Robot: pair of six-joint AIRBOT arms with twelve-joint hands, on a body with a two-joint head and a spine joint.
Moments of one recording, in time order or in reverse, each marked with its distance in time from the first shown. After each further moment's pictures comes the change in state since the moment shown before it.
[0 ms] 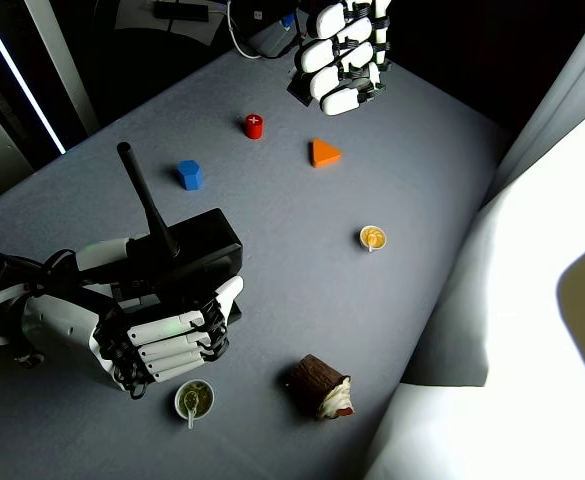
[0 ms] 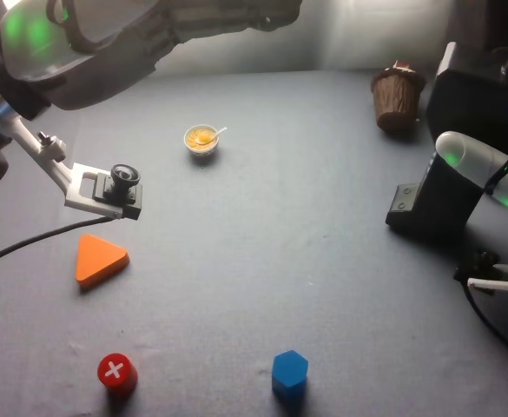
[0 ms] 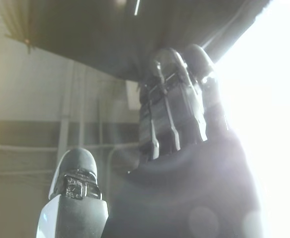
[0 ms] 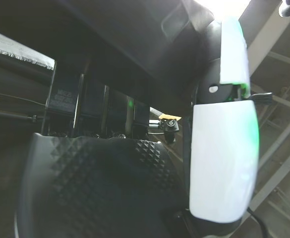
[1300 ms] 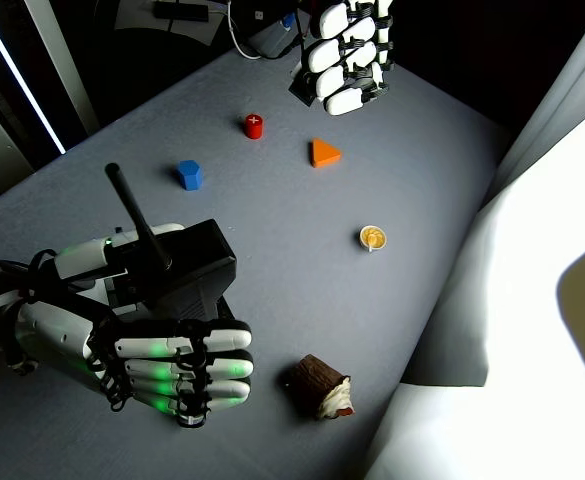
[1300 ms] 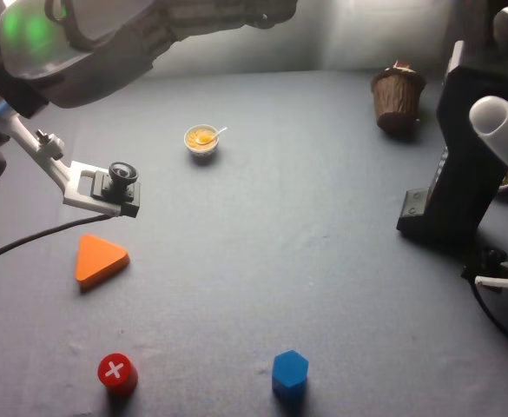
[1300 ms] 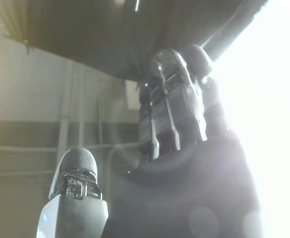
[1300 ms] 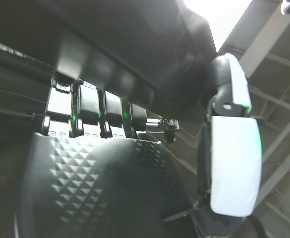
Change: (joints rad) left arm 0.000 0.000 0.006 -0.003 0.000 0.000; right arm -0.011 0.006 0.013 -0.001 0.000 0.005
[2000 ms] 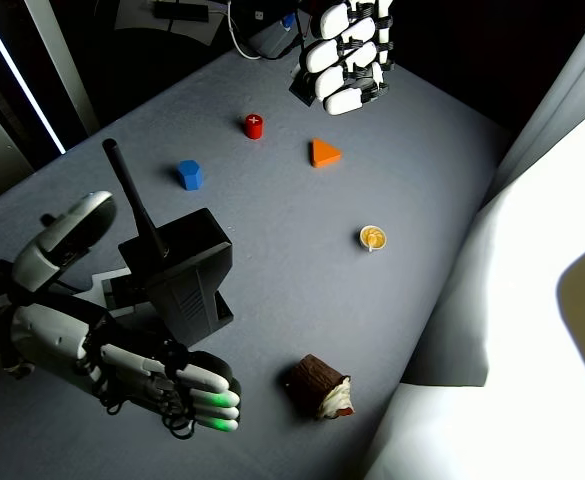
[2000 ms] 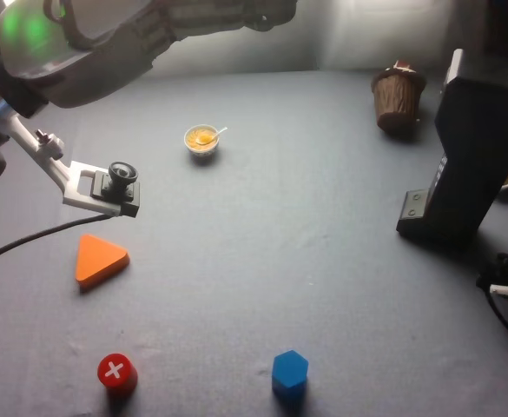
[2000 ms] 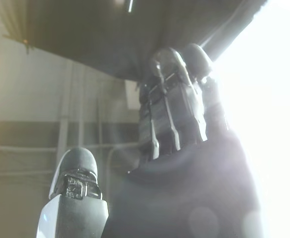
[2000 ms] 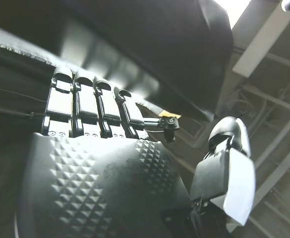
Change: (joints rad) left arm 0.000 0.000 0.000 -0.002 0.001 0.000; right arm -0.038 0.042 -0.042 -0.035 0.025 0.008
